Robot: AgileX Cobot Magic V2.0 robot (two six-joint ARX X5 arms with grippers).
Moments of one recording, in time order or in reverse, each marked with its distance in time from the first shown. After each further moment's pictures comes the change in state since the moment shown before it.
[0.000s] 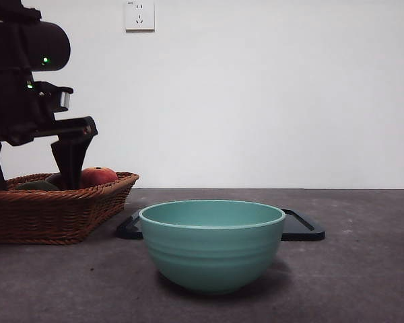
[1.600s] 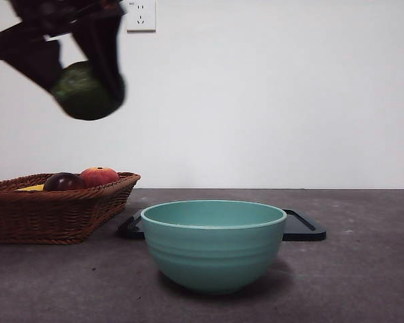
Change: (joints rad) left arm -0.376 -0.340 0.006 -0.103 -0.007 -0.146; right arm 0.000 0.000 0.000 0.000 0.000 0.000
